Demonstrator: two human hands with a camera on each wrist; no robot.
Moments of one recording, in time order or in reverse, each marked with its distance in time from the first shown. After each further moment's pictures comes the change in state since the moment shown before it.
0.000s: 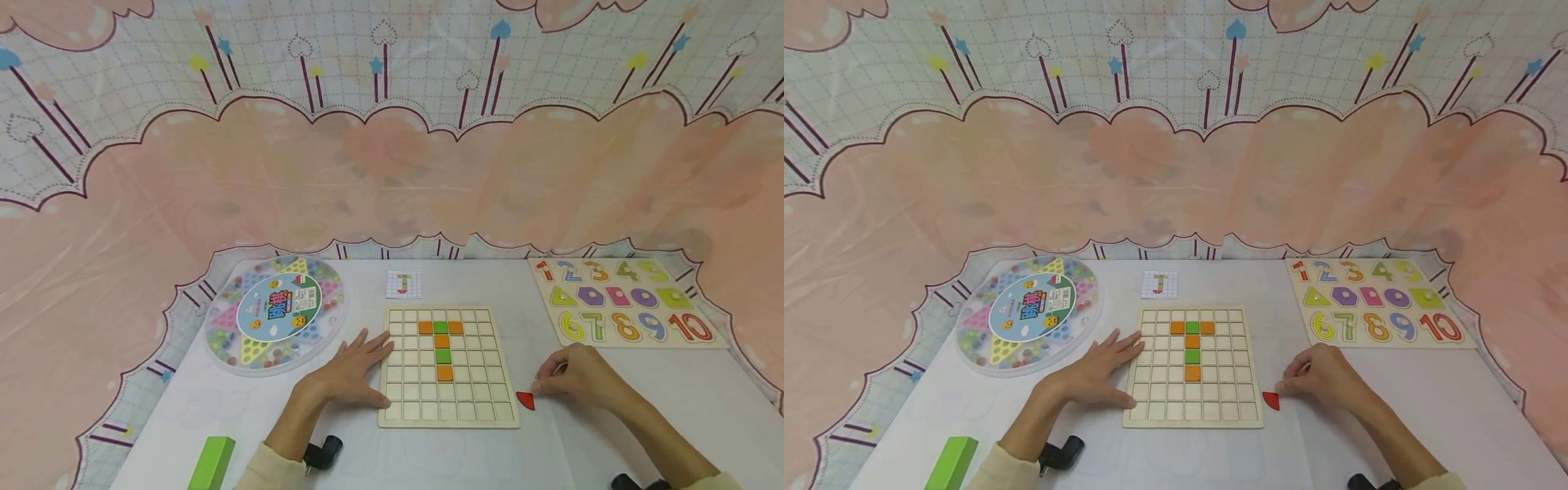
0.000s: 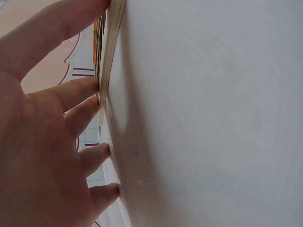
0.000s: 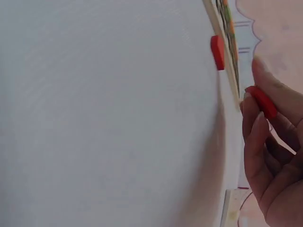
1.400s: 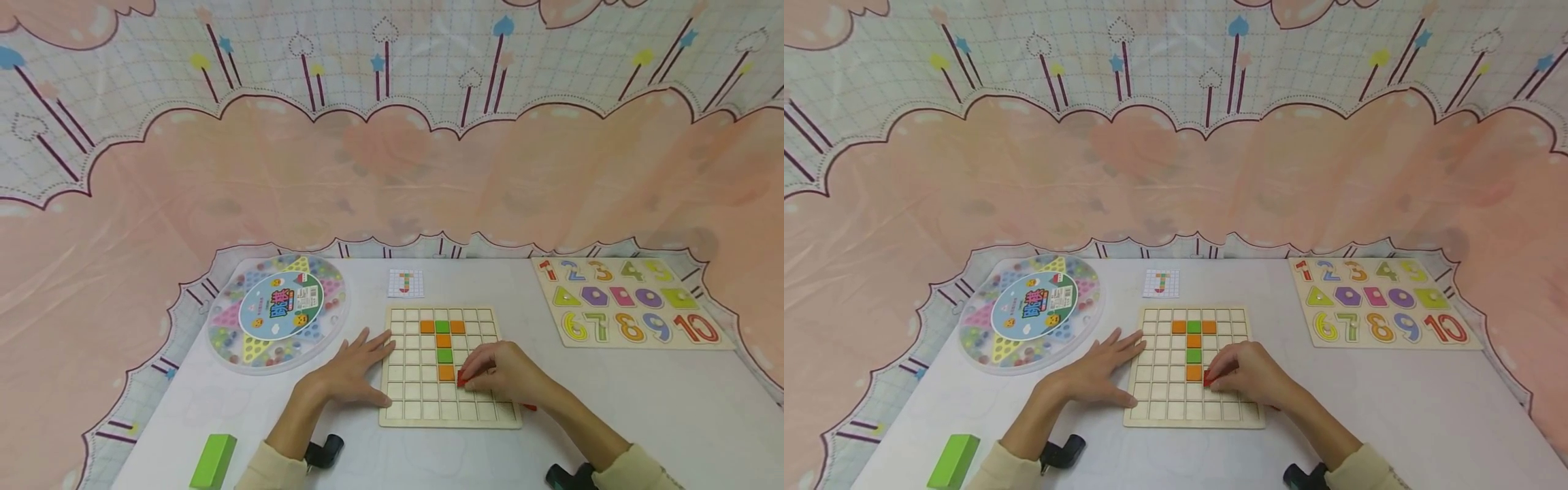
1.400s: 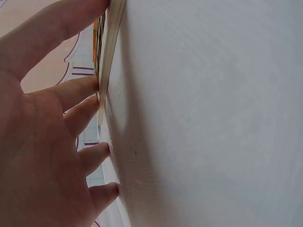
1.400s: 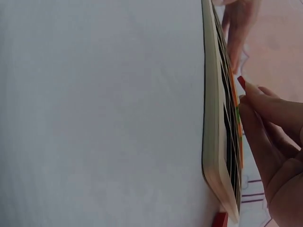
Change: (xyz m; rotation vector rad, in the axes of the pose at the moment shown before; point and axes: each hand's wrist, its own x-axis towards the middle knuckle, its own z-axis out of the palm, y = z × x) left_hand 0.000 -0.001 -0.001 -0.011 -0.006 0.007; right_hand 0.041 -0.064 0.059 0.177 -0.153 -0.284
